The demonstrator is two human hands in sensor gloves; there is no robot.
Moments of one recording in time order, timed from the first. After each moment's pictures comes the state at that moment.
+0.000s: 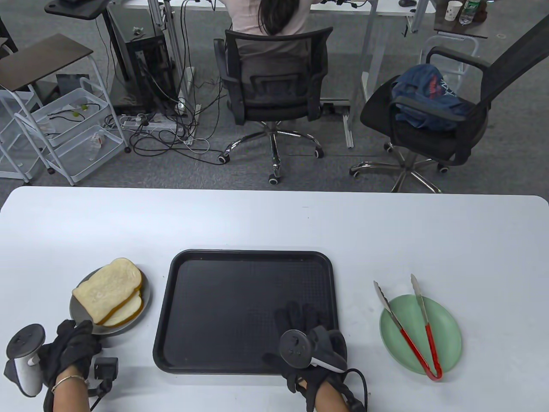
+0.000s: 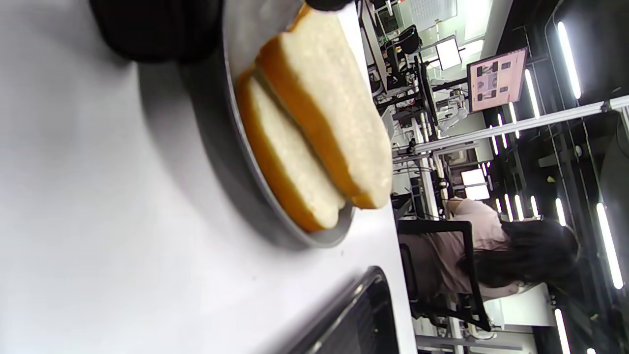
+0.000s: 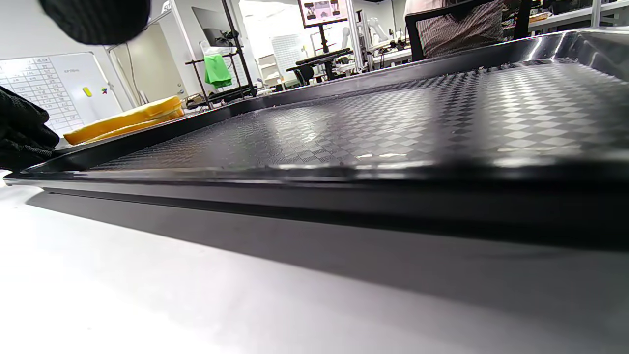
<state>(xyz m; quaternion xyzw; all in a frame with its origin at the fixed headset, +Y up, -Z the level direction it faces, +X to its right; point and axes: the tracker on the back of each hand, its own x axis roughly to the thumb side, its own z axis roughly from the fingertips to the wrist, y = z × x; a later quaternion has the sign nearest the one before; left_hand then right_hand) -0.449 -0.796 -0.242 -0.05 0.31 0.57 0.76 0.049 -0.774 -0.263 0.24 0.07 0.96 0.13</state>
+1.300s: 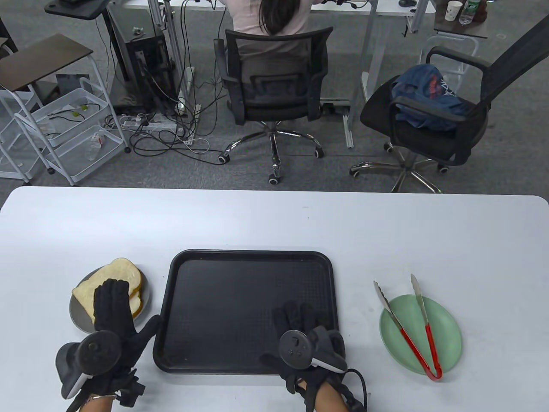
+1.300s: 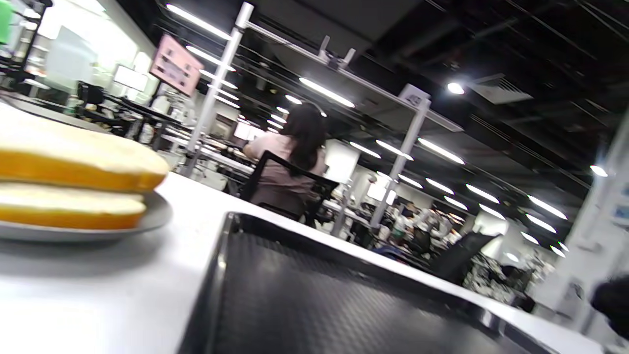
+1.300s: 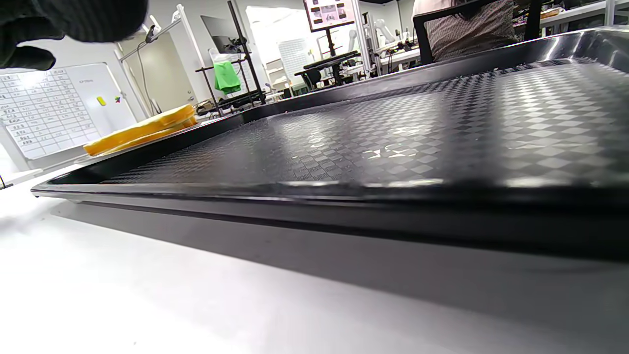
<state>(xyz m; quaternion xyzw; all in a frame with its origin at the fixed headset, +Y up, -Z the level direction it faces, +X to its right) -0.324 -0.723 -0.233 0.11 -0.06 0.20 0.97 0.048 -0.774 -0.262 0.25 0.07 0.95 0.14</state>
